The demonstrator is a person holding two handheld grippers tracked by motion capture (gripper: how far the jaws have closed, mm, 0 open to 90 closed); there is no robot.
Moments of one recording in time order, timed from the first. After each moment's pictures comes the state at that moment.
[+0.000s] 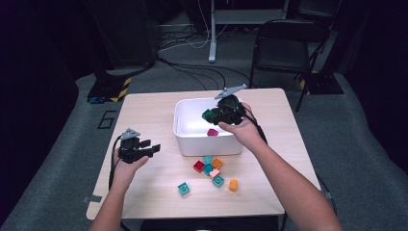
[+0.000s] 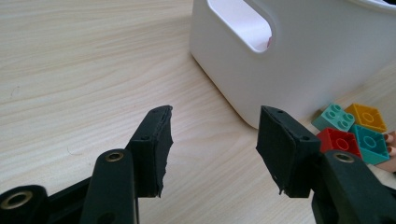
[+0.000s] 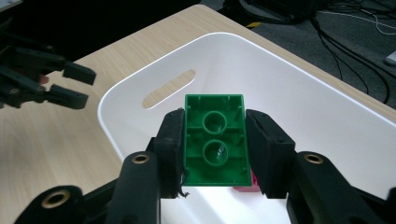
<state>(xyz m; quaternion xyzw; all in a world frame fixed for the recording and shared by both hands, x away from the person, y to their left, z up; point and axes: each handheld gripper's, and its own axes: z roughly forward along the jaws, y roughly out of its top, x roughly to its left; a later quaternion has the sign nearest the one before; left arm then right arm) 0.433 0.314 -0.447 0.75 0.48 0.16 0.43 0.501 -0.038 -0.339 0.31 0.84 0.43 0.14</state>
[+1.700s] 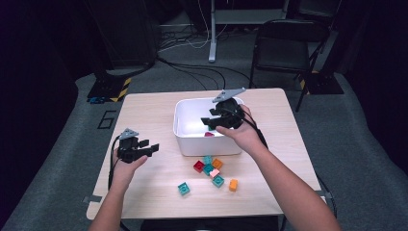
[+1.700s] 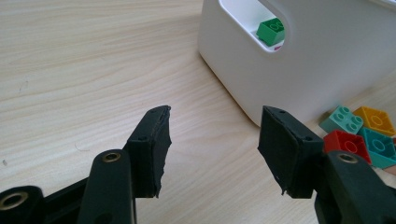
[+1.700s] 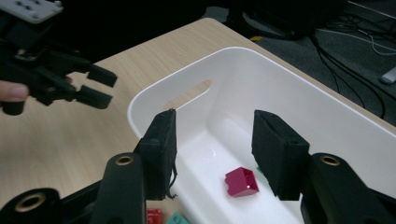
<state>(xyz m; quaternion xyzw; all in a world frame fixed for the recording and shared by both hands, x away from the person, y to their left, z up) 0.435 0.318 -0.450 0.74 0.49 0.16 0.43 0.476 -0.033 -0.329 0.29 0.84 0.44 0.15</state>
